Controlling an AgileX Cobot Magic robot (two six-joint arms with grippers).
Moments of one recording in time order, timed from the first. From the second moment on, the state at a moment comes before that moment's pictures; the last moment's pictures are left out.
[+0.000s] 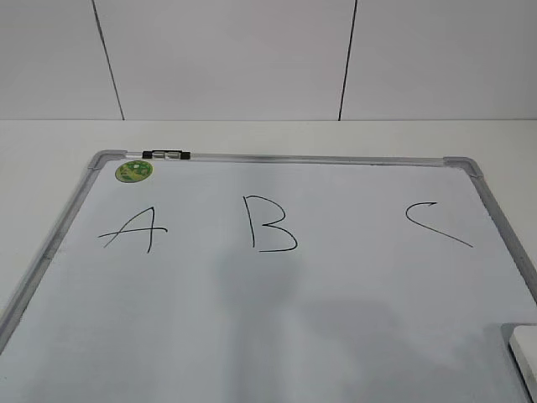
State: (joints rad) left arm -0.09 0.01 -0.53 -0.10 1.11 0.07; right arm 0.01 -0.02 -0.50 0.04 1.15 -0.08
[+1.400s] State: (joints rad) left arm -0.09 0.12 -0.56 -0.11 1.17 0.06; right arm 0.01 0.40 -0.53 0.25 1.26 0.08
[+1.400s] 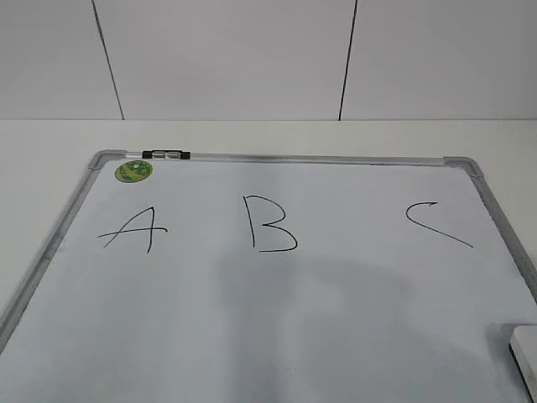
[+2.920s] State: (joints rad) left arm -0.09 1.76 -1.22 -0.02 0.93 0.01; right arm 0.01 0.63 -0.53 0.25 1.25 0.08
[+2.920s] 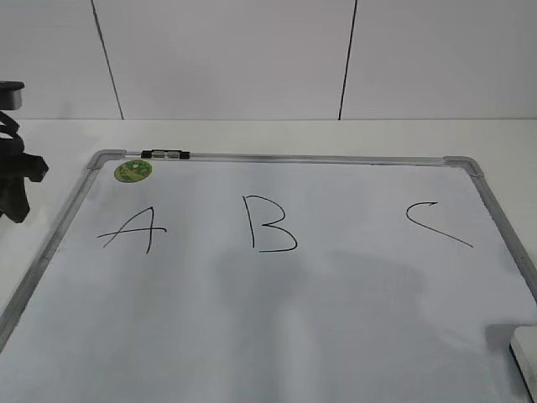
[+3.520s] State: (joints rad) left arm -0.09 1.95 -1.30 -0.15 0.91 0.09; right arm 0.01 0.63 -0.53 0.25 1.25 0.08
